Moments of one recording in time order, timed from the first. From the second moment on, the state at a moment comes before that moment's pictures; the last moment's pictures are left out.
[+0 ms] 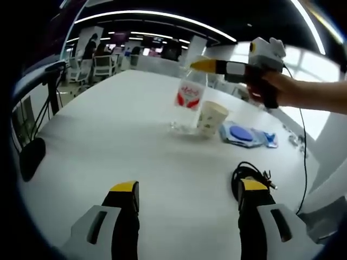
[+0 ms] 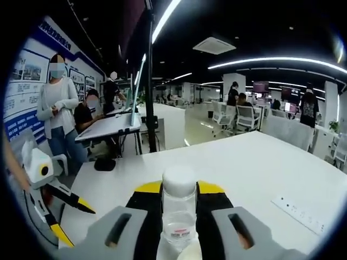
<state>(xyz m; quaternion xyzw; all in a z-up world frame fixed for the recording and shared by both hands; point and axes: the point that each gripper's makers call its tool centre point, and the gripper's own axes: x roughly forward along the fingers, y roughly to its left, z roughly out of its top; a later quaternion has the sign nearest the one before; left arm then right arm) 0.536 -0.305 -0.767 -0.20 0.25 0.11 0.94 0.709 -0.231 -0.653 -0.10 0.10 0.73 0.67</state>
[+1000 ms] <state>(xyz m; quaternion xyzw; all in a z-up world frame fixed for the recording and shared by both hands) 0.535 -0.304 -0.771 -0.20 0.26 0.11 0.94 0.721 -0.231 -0.661 -0.12 0.10 0.73 0.67</state>
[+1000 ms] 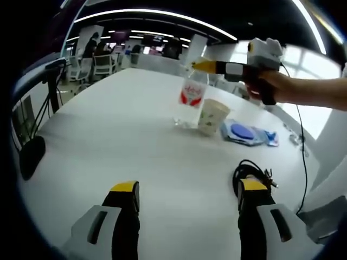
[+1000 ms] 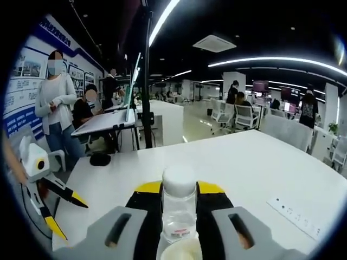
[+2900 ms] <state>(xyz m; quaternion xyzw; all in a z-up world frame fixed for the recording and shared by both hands) 0.538 -0.314 -0.771 -0.19 0.27 0.09 0.94 0.733 -0.250 -0.640 -0.10 0.10 0.71 0.69</state>
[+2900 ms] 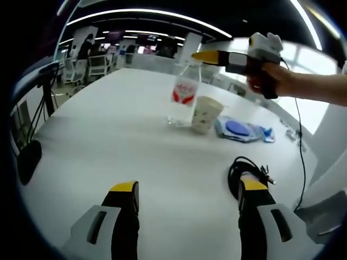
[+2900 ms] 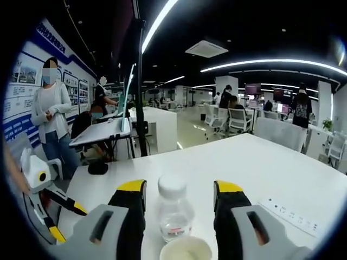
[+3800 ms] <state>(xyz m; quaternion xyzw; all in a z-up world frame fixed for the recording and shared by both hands) 0.539 -0.325 -0.772 -0.18 0.28 0.07 0.94 0.721 -0.304 -0.654 -0.09 0.12 0.69 0.70</state>
